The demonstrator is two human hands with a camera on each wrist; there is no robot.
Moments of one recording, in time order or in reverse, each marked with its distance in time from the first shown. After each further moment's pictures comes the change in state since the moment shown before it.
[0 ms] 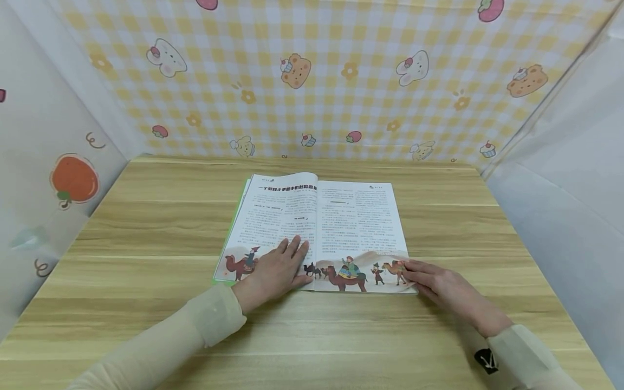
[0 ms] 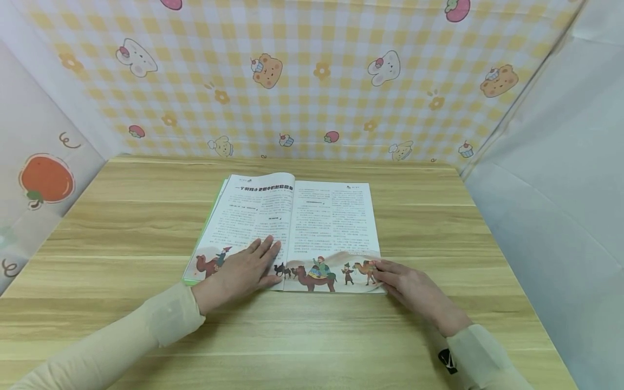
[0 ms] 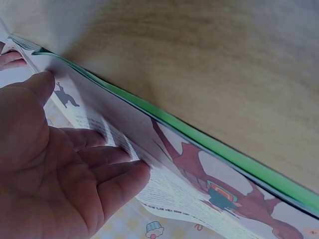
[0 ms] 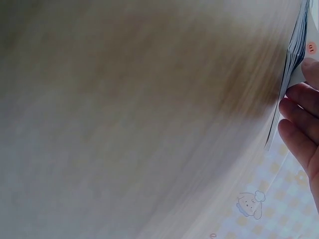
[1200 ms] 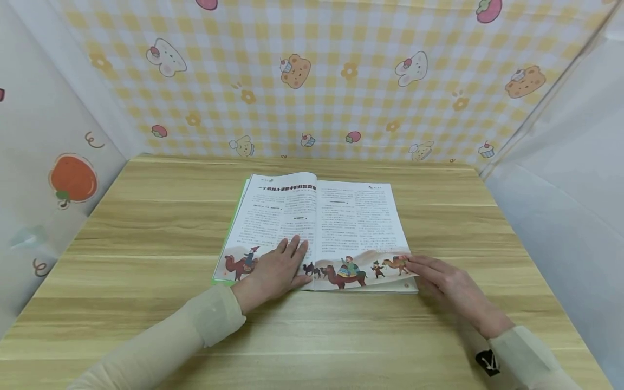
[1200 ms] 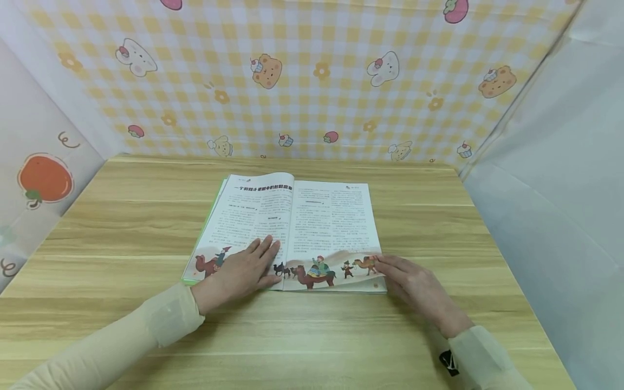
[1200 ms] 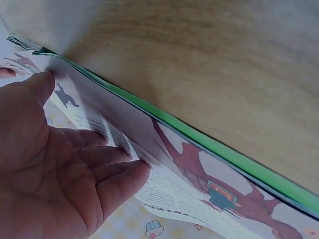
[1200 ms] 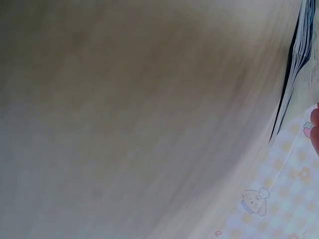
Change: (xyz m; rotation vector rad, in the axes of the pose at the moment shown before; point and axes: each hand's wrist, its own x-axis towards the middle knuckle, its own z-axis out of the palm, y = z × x) left_hand -0.001 0.001 -0.002 -0.013 0.006 0.000; right_hand -0.004 -0.001 -0.003 -0.001 0.246 -0.043
